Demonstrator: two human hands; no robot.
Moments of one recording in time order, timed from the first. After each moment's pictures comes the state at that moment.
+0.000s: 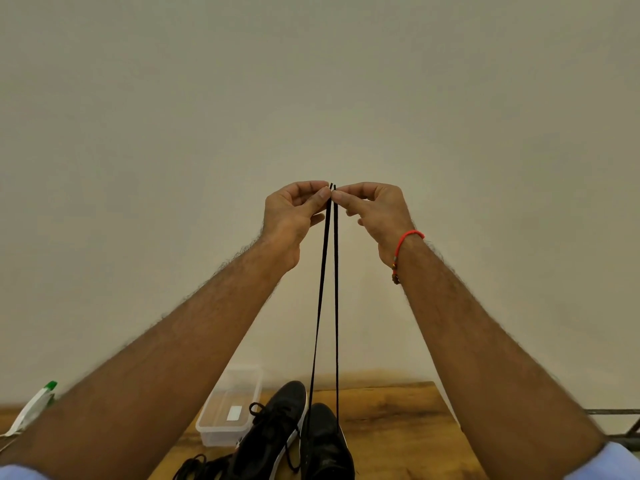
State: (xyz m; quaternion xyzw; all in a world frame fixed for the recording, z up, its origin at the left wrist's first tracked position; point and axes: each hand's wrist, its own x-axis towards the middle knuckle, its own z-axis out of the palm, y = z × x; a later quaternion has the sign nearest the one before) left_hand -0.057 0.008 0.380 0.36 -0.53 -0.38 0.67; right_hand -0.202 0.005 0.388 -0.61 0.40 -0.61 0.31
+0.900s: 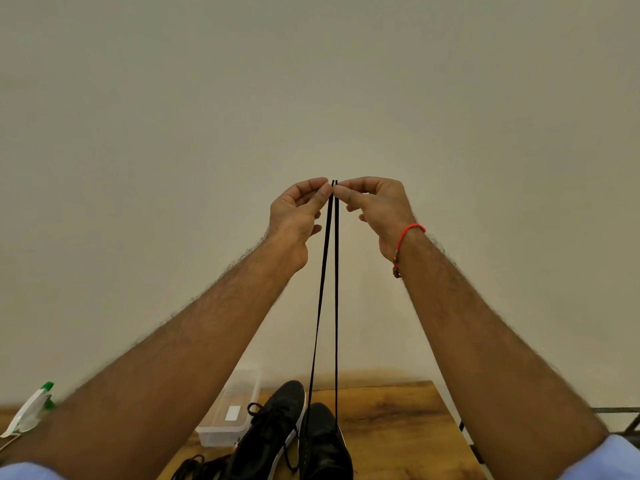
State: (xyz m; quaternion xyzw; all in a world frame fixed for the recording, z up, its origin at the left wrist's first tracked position) left_hand -0.065 0.009 0.377 0.39 -0.47 -0.43 0.67; right_hand -0.201 0.005 0.391 -0.61 0.40 -0.61 0.32
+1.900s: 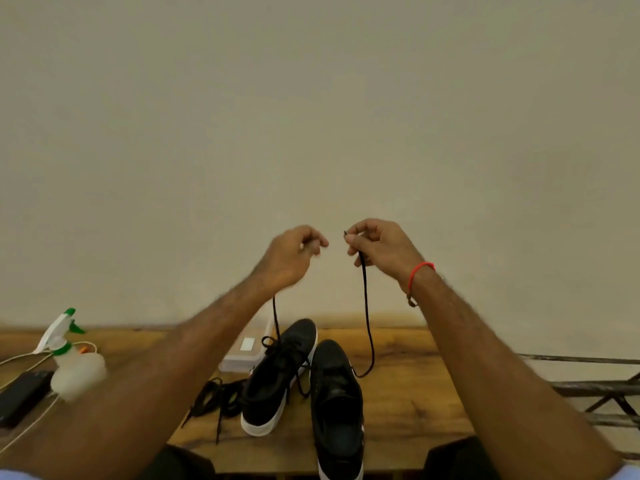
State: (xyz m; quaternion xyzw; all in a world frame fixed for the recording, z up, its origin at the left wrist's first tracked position) left_hand -0.011 0.009 0.233 0.56 -0.70 -0.21 0.39; right_hand -0.207 -0.009 0.246 -0.68 0.49 -0.42 0.35
